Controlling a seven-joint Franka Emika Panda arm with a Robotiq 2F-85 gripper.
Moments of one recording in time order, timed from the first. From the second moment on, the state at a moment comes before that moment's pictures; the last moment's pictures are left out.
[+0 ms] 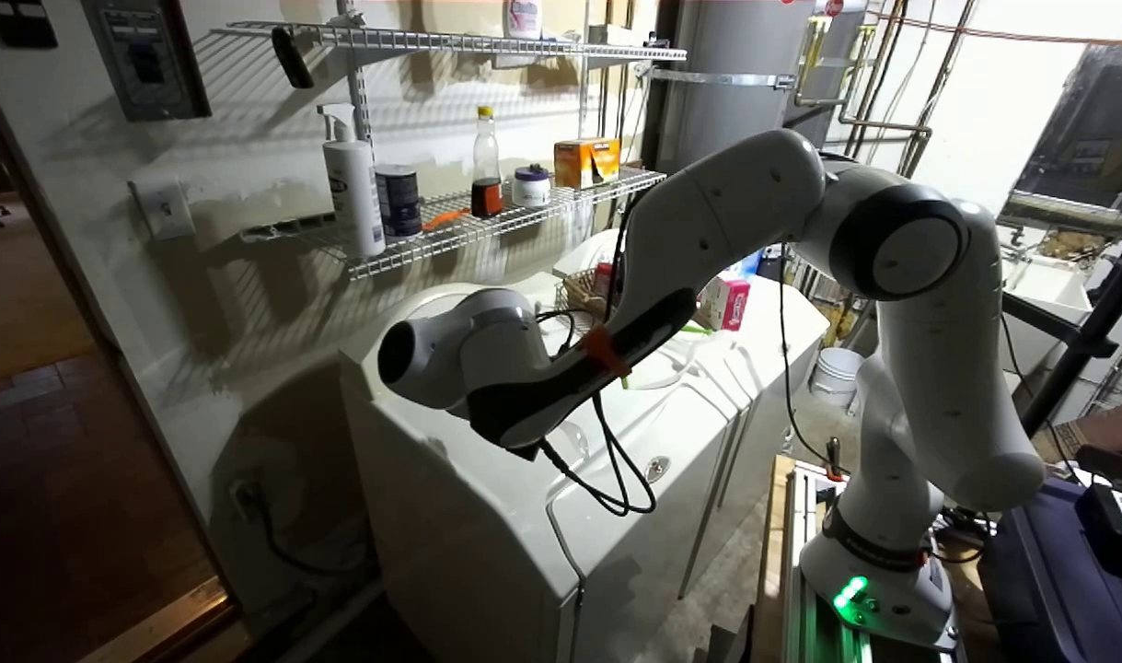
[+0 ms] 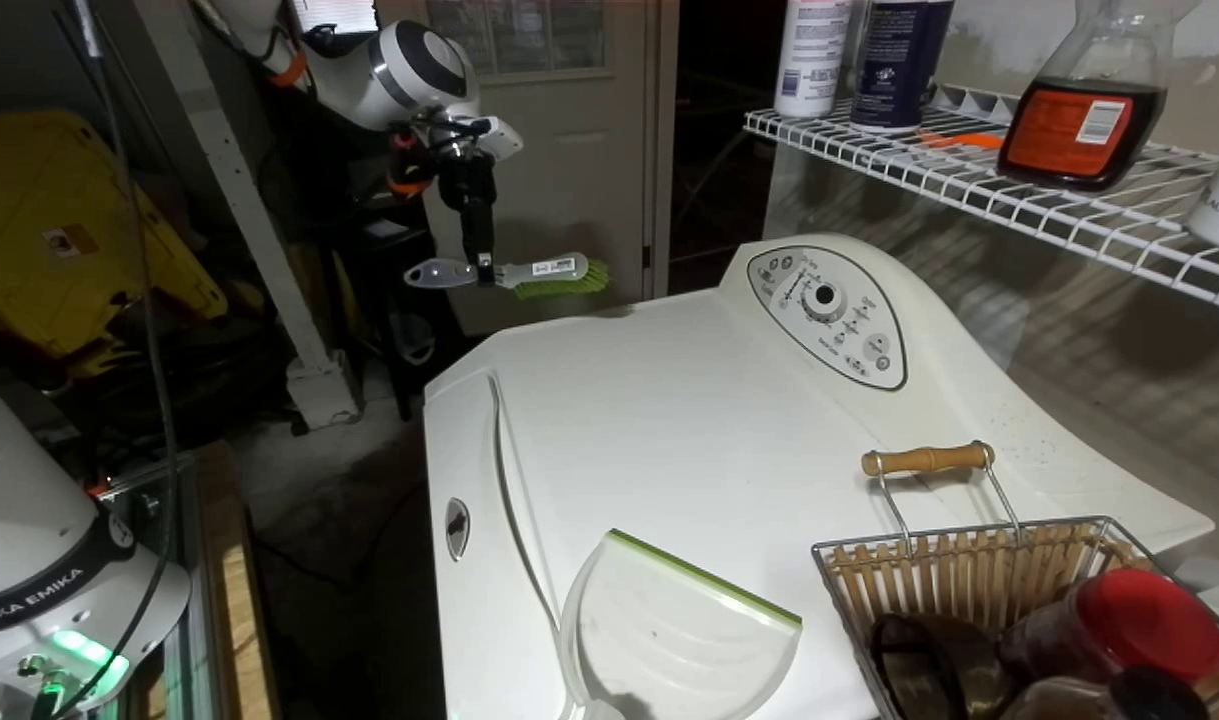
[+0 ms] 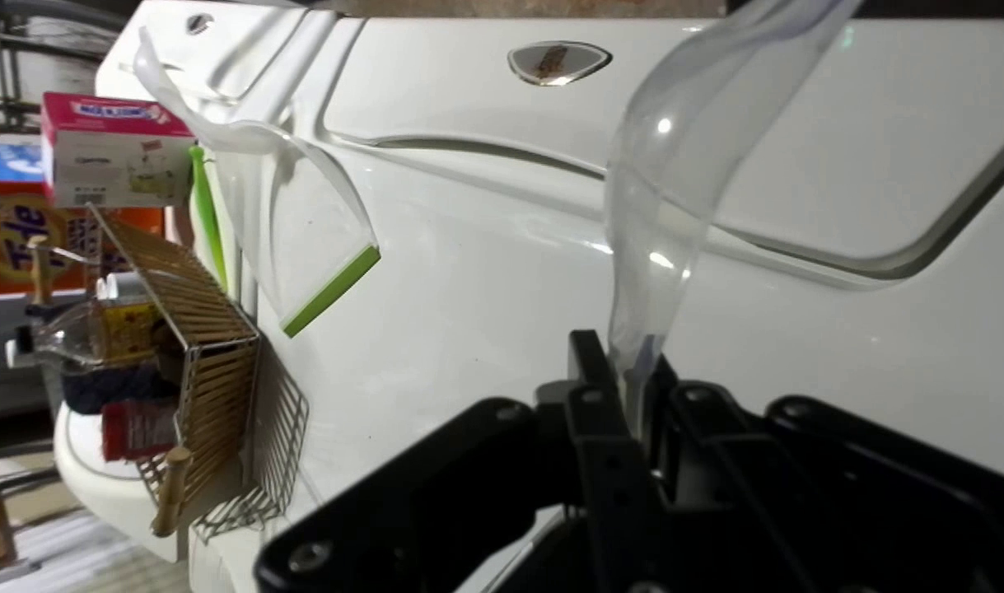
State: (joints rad) arm 0.42 0.43 0.04 -1.73 -0.57 1.52 0.80
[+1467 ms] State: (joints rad) arm 0.42 0.86 0.04 -1.44 -0.74 1.25 0.55
